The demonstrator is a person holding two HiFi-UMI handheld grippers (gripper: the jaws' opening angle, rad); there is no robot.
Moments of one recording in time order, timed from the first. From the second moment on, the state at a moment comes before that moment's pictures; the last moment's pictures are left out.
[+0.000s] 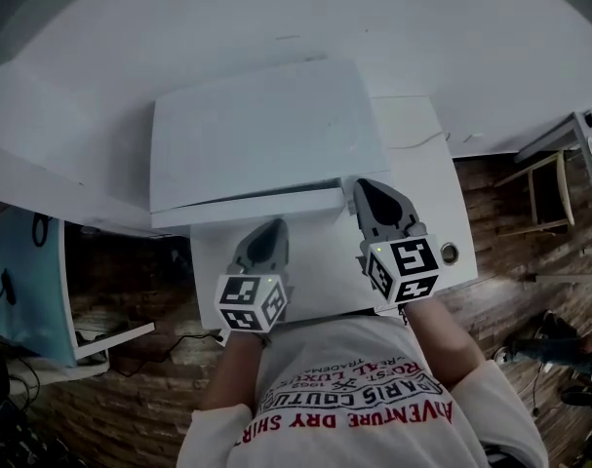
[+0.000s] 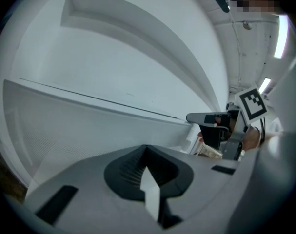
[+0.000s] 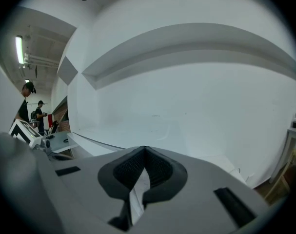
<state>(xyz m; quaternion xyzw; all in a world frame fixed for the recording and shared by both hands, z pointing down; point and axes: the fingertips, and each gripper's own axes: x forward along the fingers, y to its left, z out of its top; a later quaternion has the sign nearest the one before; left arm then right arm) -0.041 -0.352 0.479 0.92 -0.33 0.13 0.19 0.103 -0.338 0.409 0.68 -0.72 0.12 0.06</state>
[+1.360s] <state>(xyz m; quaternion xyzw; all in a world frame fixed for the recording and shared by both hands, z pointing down) -0.018 -0.342 0.431 0.93 -0.34 0.09 0.11 0.096 -0.335 0.408 0.65 -0.74 0.16 0.07</state>
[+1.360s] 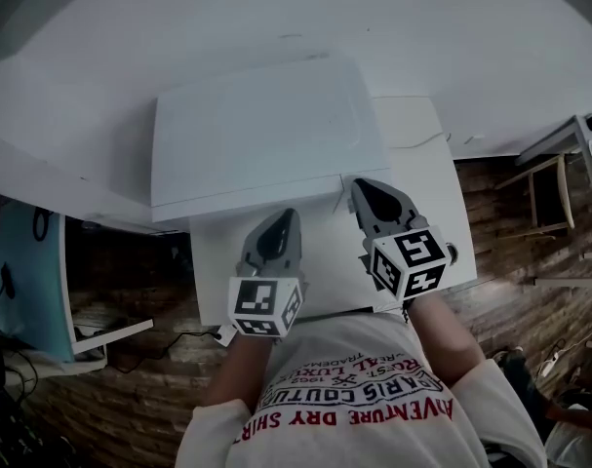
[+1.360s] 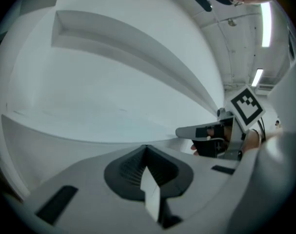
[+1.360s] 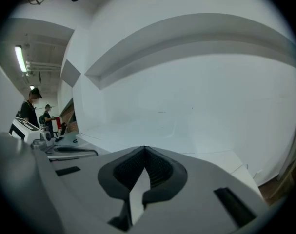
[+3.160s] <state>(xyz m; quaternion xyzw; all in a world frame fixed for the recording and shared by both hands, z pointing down) -0.131 -0.321 0.376 0.94 -0.35 0.02 0.06 -0.019 -0.292 0.392 0.68 -0.73 0.06 0.02</state>
